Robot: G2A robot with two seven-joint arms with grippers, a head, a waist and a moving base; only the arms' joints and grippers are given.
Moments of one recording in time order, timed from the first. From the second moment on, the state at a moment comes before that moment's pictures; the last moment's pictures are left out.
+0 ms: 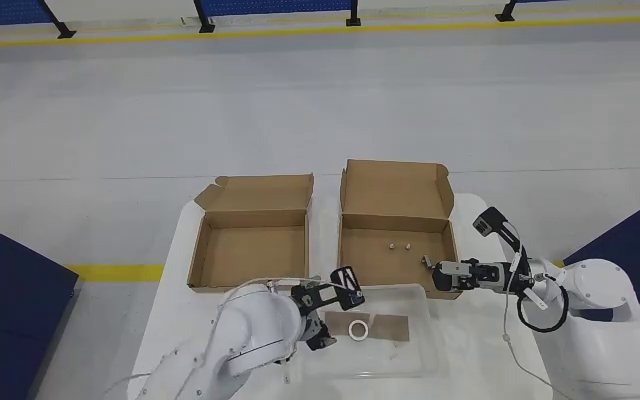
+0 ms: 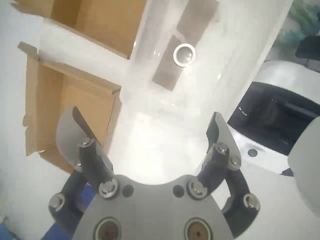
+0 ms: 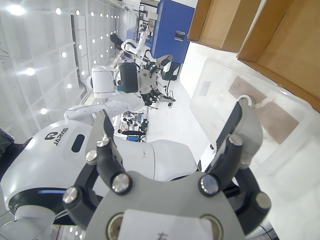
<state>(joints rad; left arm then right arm) 1.04 -1.20 -0.78 -2.04 1.04 -0.38 -1.44 -1.37 -1.02 1.72 -1.62 0.32 -0.11 1.48</state>
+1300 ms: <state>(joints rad) 0.69 -1.35 -0.35 -1.59 0.82 -0.41 -1.33 -1.37 -1.02 1.72 -1.62 0.32 -0.11 1.48</state>
